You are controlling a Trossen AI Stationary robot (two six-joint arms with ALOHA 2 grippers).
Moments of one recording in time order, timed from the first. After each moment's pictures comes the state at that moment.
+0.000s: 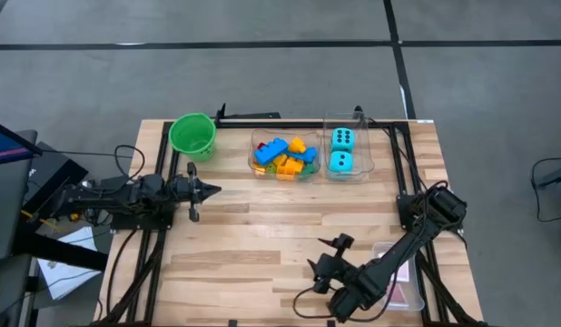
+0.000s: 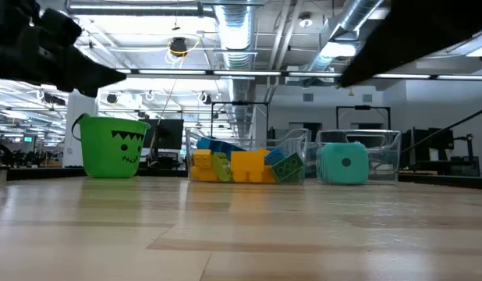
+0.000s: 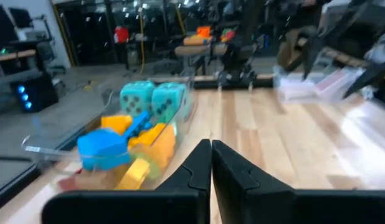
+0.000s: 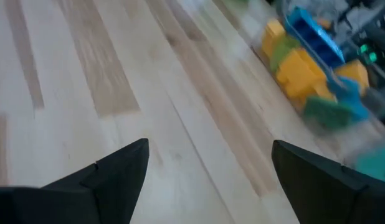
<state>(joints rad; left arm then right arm) 0.03 0.10 0.01 0.04 -0.16 0.07 0.76 1.95 1.35 -0.85 1.01 1.03</state>
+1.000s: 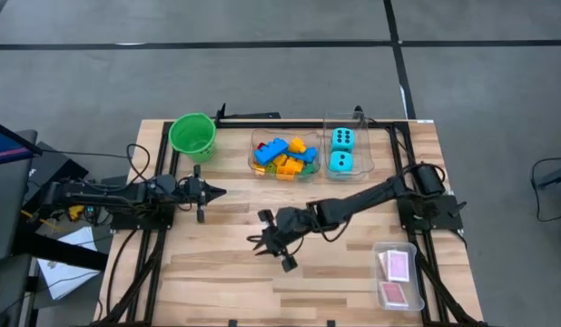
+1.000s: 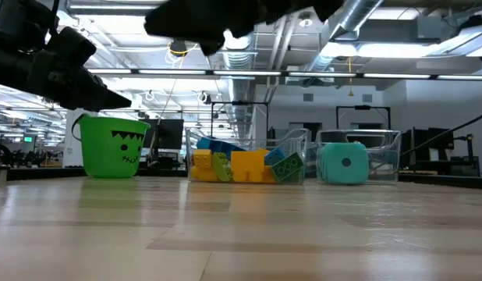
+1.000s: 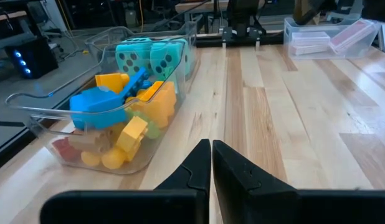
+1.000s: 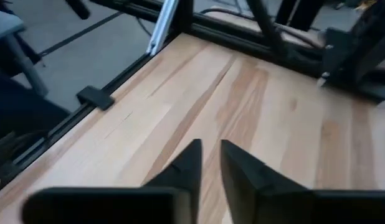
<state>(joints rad) 0.05 0.36 0.01 0.14 -0.16 0.07 0.25 1.95 1.35 0.11 -0.17 -0.18</state>
